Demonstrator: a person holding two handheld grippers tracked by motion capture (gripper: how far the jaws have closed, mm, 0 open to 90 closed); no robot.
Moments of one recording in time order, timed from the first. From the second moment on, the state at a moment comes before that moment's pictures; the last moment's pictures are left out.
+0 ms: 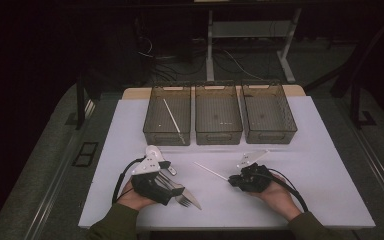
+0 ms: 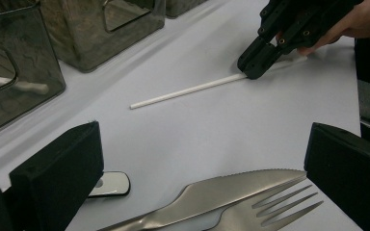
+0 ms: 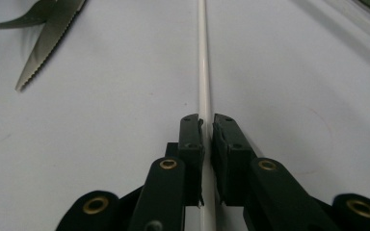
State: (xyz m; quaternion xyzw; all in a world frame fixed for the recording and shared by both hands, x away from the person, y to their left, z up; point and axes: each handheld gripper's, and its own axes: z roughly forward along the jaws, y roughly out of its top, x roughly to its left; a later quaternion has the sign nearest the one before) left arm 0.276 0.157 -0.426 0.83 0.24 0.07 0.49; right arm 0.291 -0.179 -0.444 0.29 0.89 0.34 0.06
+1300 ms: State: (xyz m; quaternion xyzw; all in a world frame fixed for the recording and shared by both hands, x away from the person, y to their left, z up) left arm 0.276 0.157 -0.425 0.83 0.24 0.07 0.50; right arm 0.297 -0.204 -0.409 0.32 0.85 0.42 0.05
